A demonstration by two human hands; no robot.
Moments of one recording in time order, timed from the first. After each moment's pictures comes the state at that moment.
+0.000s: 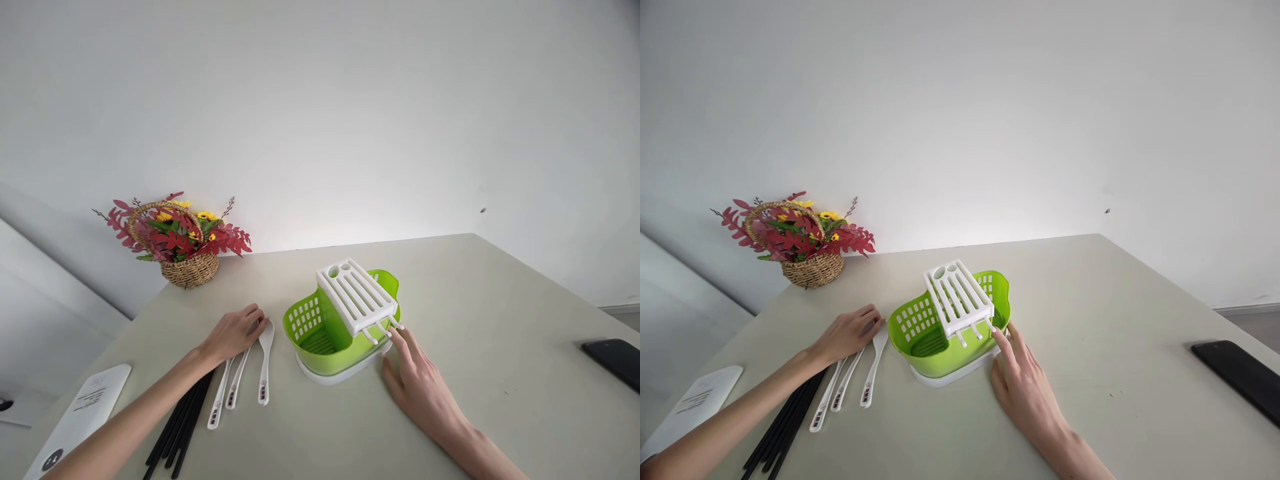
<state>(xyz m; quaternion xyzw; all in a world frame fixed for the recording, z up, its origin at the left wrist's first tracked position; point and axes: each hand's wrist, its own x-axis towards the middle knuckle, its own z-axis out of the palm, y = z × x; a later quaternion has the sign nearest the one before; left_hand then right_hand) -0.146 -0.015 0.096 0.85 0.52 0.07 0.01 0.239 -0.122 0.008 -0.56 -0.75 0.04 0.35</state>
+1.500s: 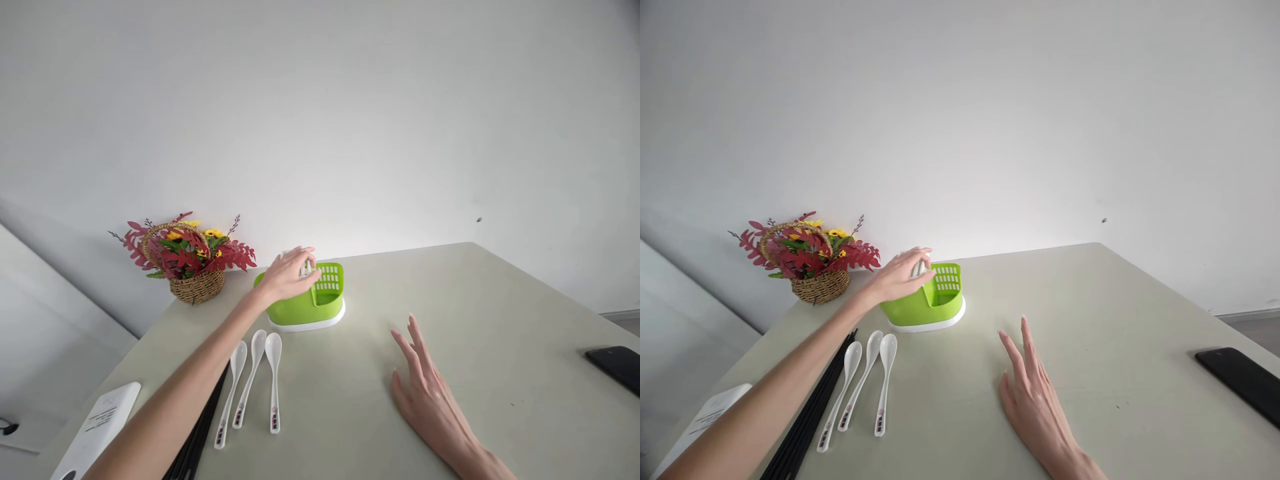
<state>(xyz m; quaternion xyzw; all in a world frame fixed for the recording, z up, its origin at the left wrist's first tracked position) -0.021 0.045 0.215 0.87 0.47 0.14 0.01 0.232 -0.128 0.013 -0.58 -0.71 0.01 0.39</state>
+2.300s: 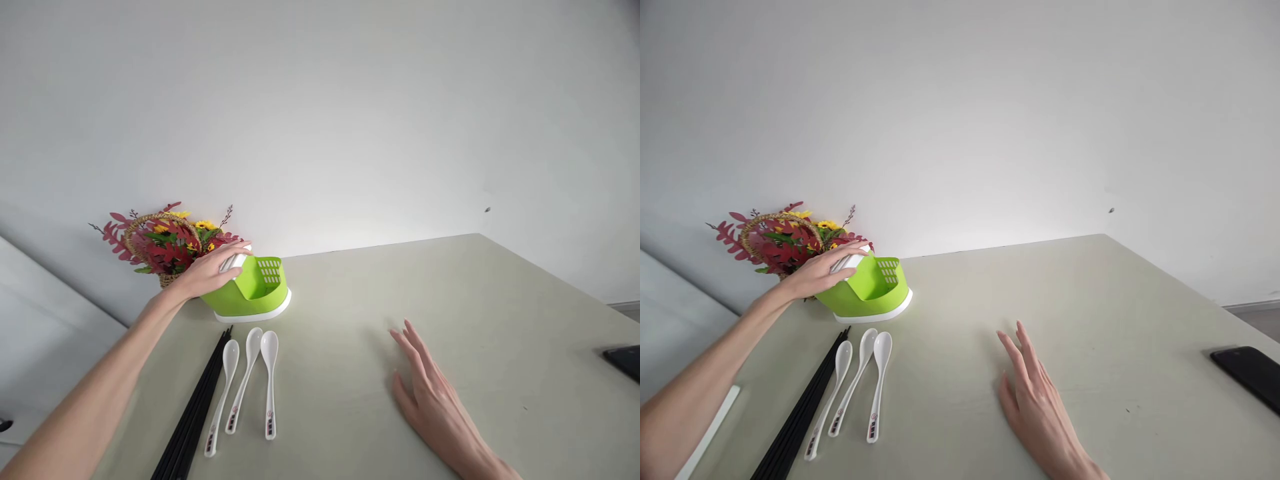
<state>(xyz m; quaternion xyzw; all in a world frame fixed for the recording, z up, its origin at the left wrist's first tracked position) -0.171 0.073 0.230 0.86 0.49 0.11 0.01 0.236 -0.130 0.016 -0.61 -0.71 0.06 0.34</state>
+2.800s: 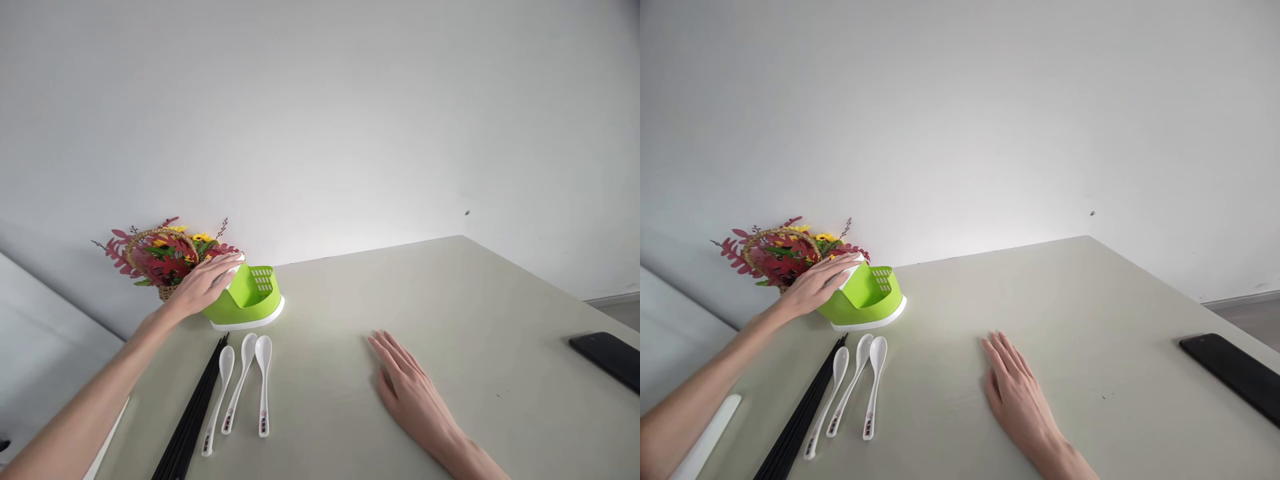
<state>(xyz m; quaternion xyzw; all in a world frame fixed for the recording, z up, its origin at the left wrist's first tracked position) -0.163 0.052 0.230 0.87 0.47 0.14 -0.11 0.236 -0.121 0.006 -0.60 -0.74 0.08 0.30</state>
